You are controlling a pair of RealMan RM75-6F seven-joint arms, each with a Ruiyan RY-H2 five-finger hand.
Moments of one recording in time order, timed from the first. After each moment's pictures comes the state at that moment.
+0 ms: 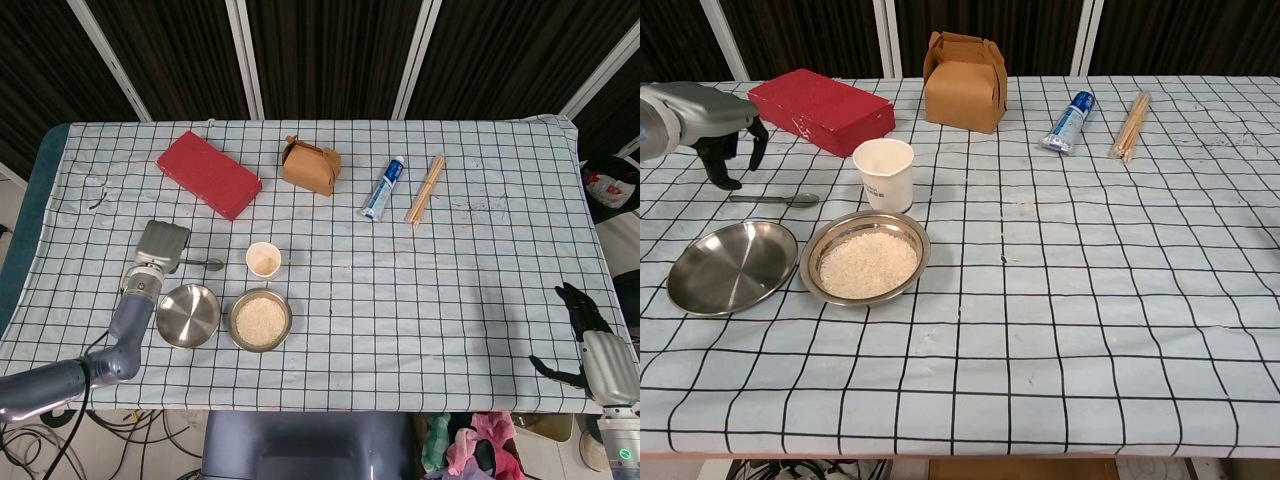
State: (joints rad) left arm -0.87 -1.52 -0.17 -1.26 0.62 0.87 0.87; right arm 0.07 -1.08 0.07 -1.65 -1.47 1.44 0.25
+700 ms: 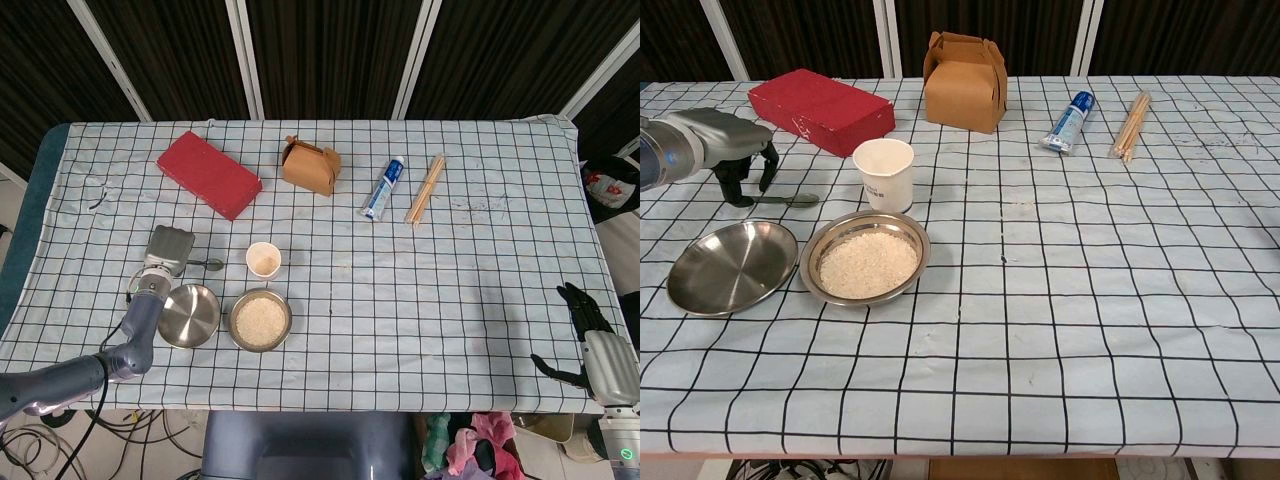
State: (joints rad) left arm -0.91 -1.62 -0.14 -1.12 0.57 0.82 0.86; right arm 0.07 -1.08 0.07 -1.65 -1.47 1.44 0.26
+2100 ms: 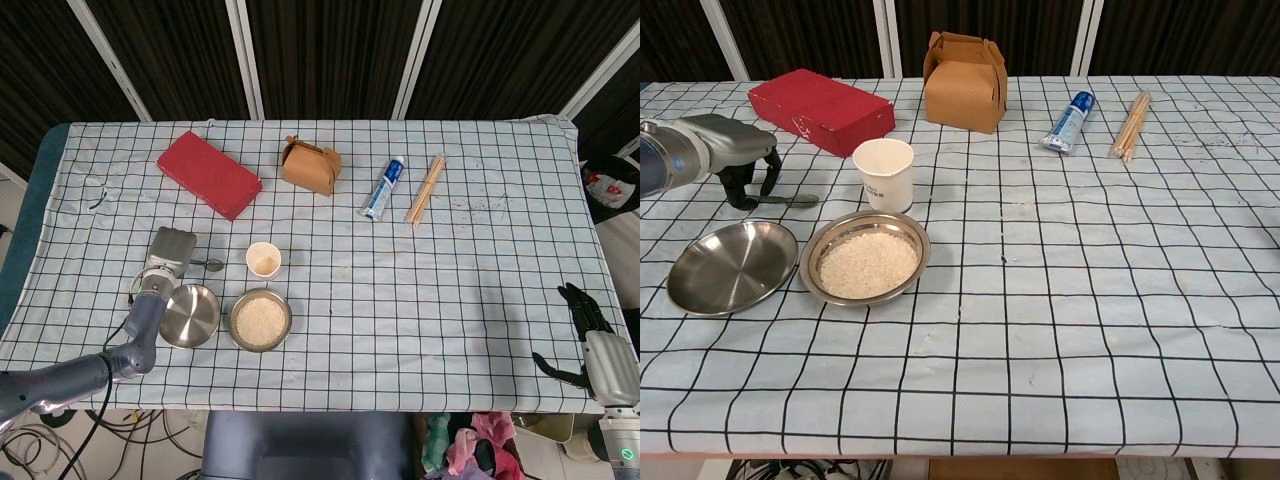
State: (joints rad) left arm -0.93 -1.63 -0.11 -1.10 0.56 0.82 0.84; right arm 0.07 -1.07 0.07 -1.66 -1.46 1.43 0.27
